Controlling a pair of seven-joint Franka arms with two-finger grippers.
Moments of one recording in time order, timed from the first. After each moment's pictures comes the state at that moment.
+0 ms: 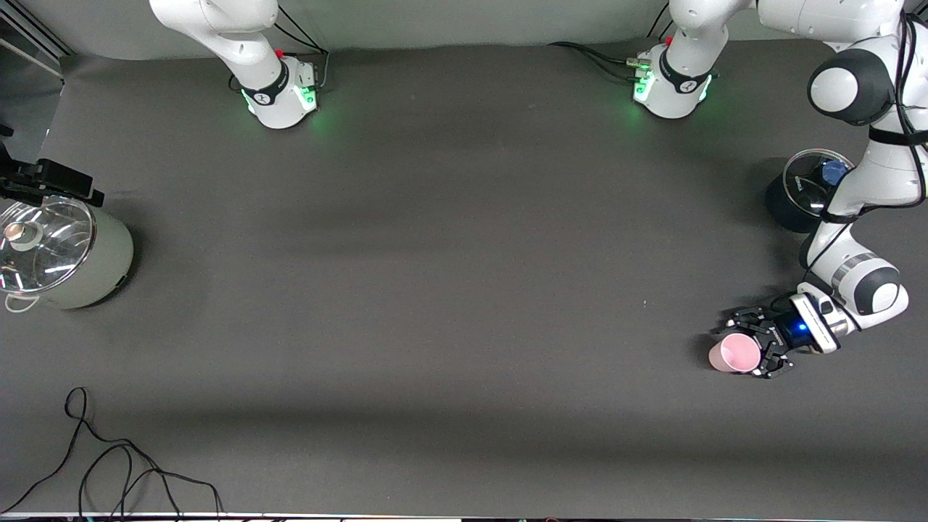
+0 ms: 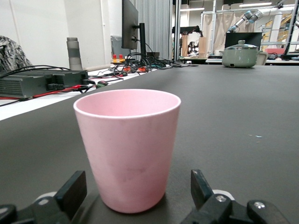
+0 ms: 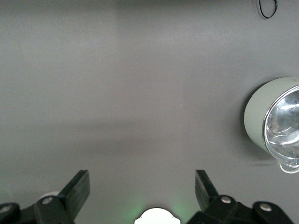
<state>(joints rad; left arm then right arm) 0.54 1.12 -0.15 -1.41 -1.27 1.74 2.52 -0.05 0.07 -0.02 -1.41 0.03 1.37 -0.01</state>
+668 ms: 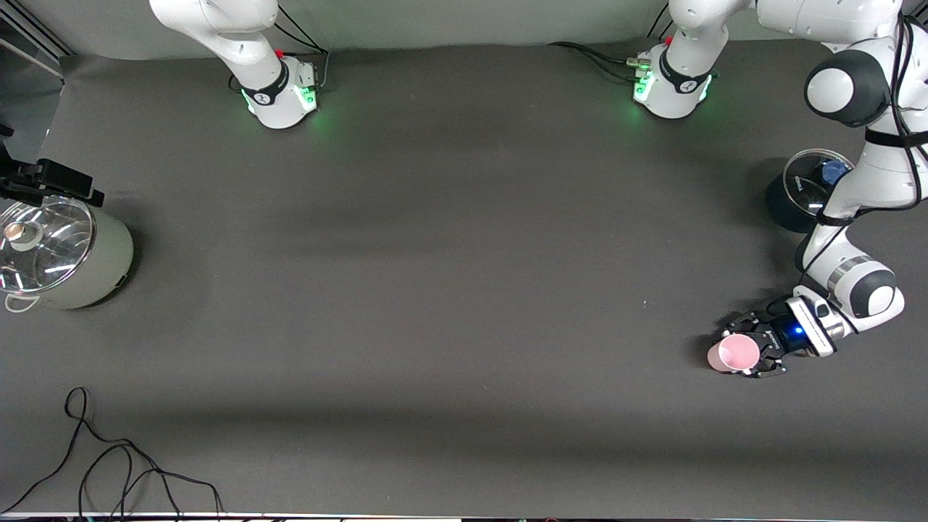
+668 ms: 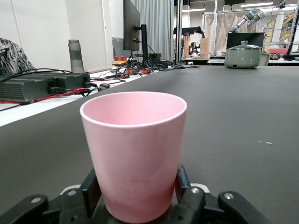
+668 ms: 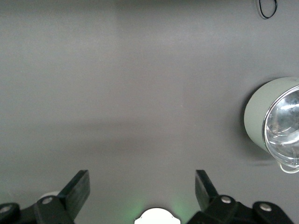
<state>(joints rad) 0.53 1.12 -0.16 -1.40 -1.29 1.75 2.51 -0.05 0.07 -0.02 -1.41 0.03 1.37 -0.01</state>
